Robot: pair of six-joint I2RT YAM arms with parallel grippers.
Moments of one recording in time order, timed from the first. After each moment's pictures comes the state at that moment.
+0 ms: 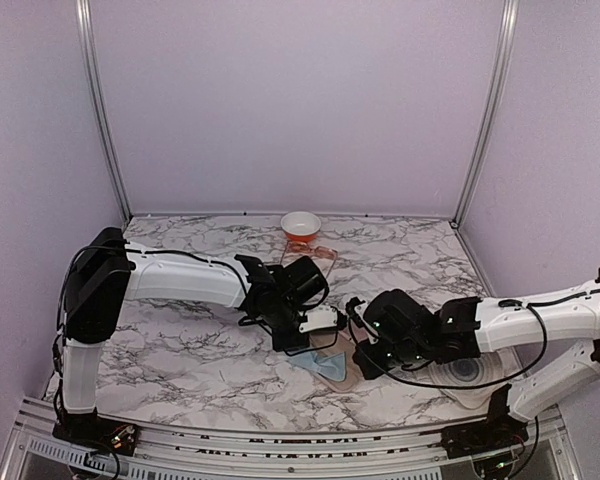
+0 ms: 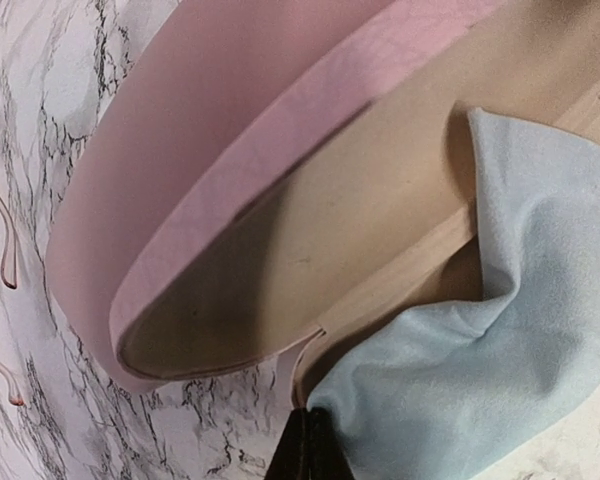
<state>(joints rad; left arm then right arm) -1.05 2.10 1.55 -0.62 -0.03 0.50 1.09 1.31 0.72 -0.40 0.17 0.55</state>
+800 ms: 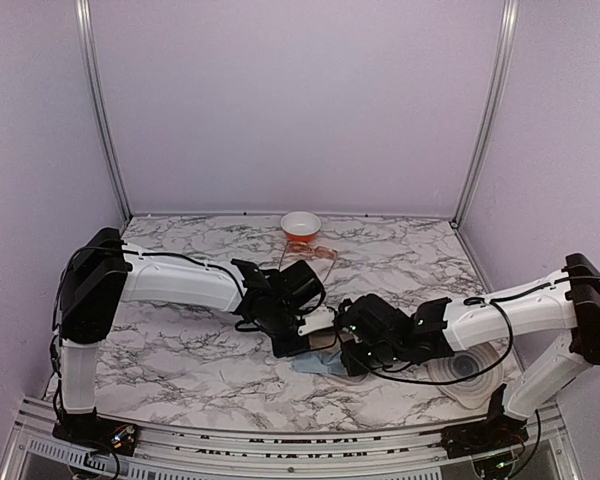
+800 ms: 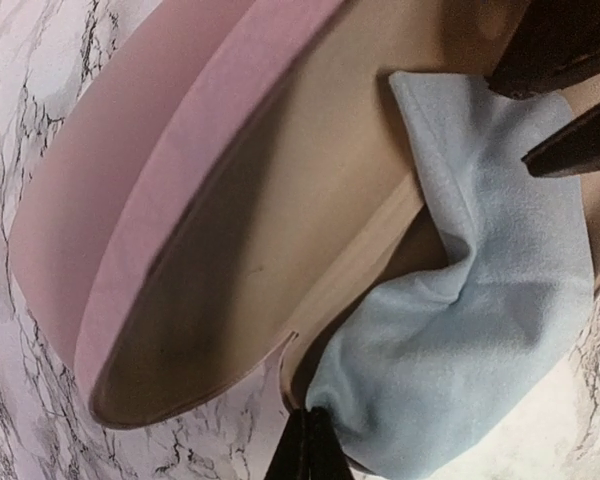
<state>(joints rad) -1.06 2.07 1.49 -0.57 0.03 0.38 1.08 1.50 0.78 -0.32 0.21 0.69</state>
